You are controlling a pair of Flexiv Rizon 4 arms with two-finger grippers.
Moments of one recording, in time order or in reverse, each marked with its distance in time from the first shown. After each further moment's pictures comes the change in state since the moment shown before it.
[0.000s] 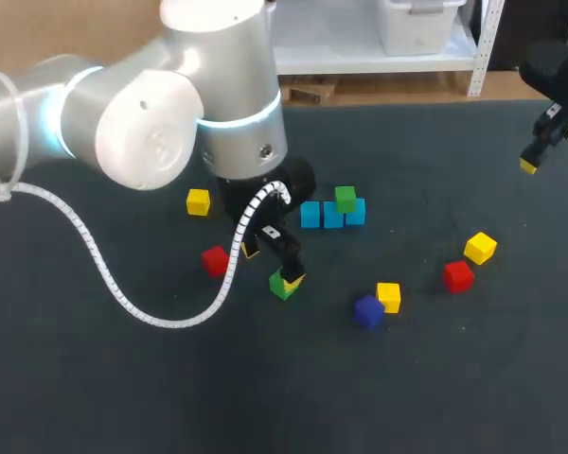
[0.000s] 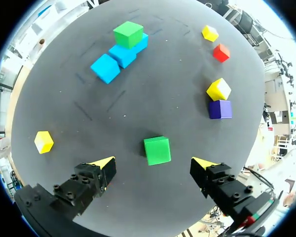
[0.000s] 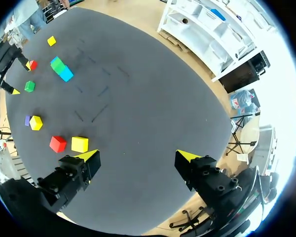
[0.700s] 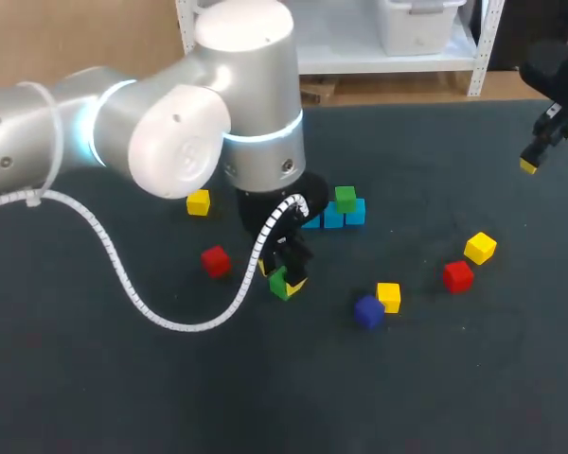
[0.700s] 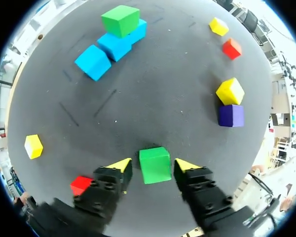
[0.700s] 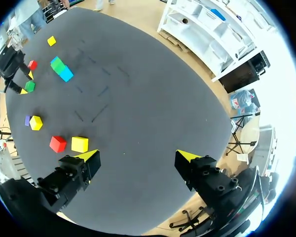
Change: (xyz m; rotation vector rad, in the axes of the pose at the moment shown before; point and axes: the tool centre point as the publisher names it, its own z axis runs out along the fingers) left arm -0.010 -0.001 0.027 -0.006 0.046 -0.028; right arm 0.000 0.000 0.000 0.000 0.000 0.000
